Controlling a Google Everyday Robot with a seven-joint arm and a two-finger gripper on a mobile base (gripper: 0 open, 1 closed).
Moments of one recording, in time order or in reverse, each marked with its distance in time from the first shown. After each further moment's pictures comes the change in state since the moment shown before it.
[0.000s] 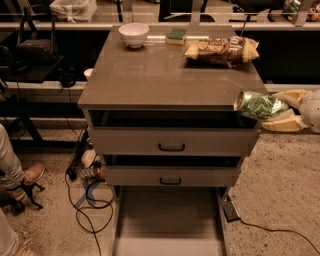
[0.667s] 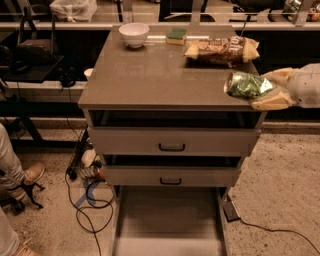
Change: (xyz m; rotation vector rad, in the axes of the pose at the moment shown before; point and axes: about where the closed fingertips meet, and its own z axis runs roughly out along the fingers) arm -0.037 -0.032 0.026 -0.035 -0.018 -0.018
